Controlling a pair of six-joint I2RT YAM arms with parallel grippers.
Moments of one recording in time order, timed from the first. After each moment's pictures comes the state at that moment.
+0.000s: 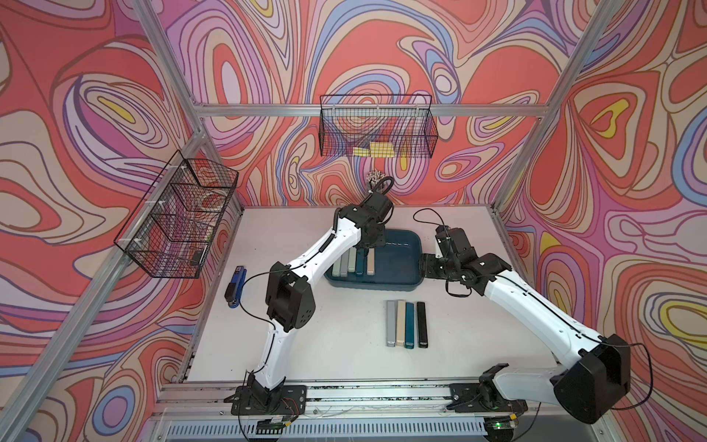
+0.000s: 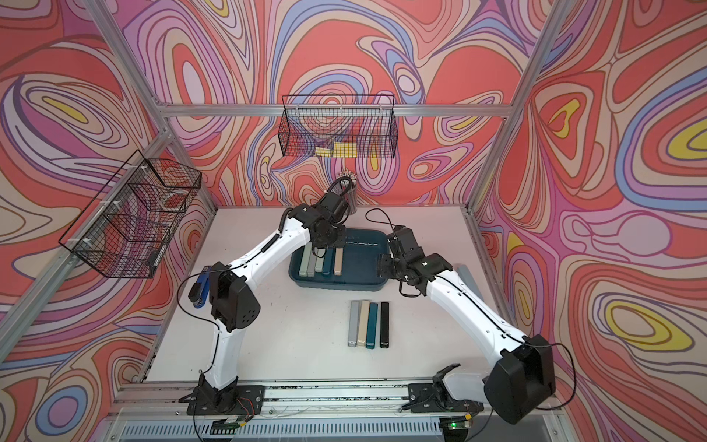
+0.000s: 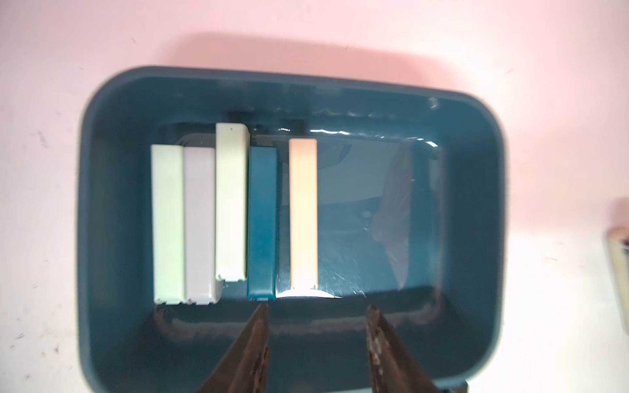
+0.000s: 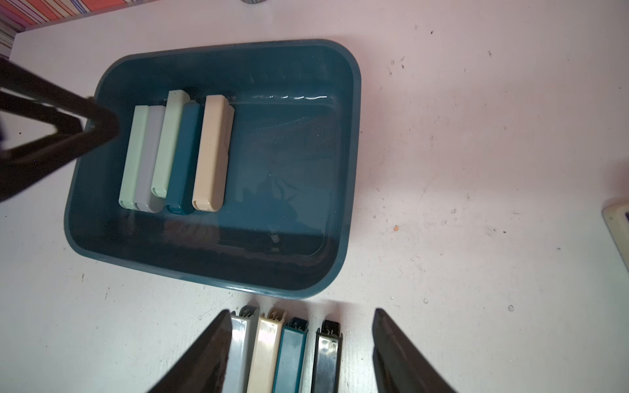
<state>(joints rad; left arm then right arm) -0.66 2.08 2.10 -1.09 -0.15 -0.62 0.45 1.31 1.14 -0.71 0.08 0.43</state>
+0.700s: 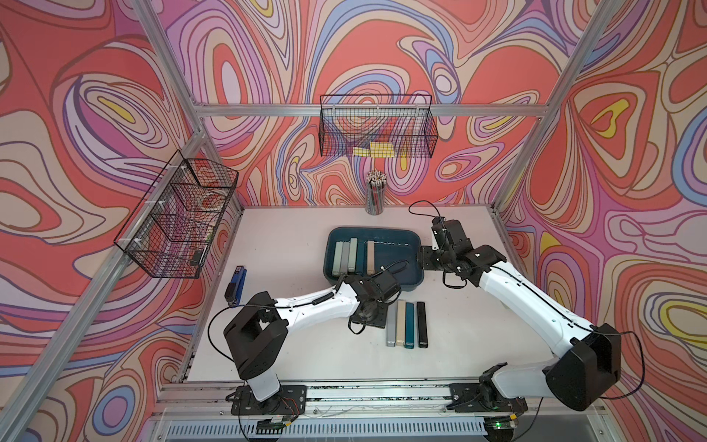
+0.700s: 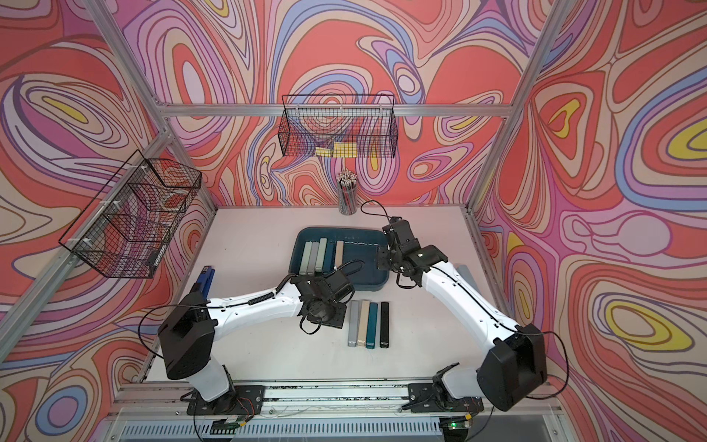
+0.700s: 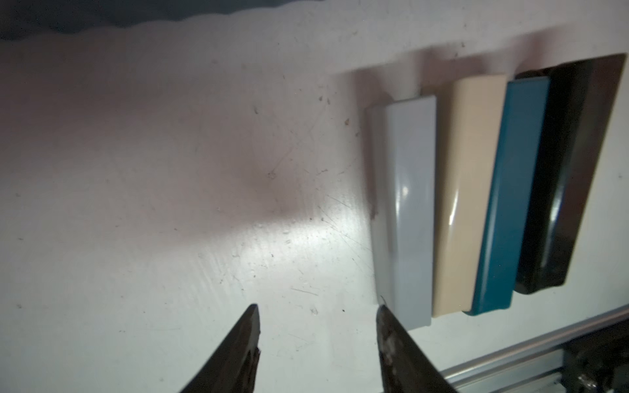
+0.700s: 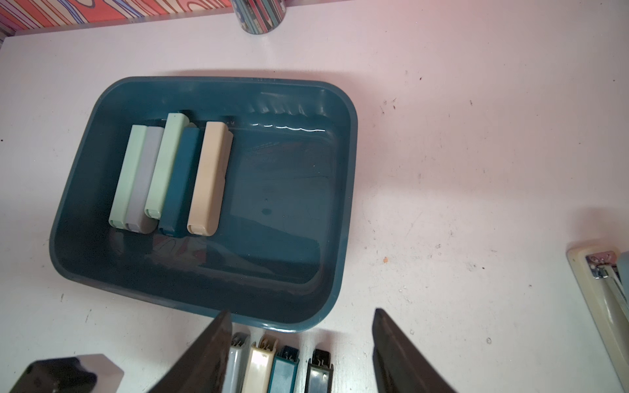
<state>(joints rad) -0.99 1.71 1.21 -0.79 -0.03 -0.79 0.45 1.38 1.22 -0.70 0.13 0.37</state>
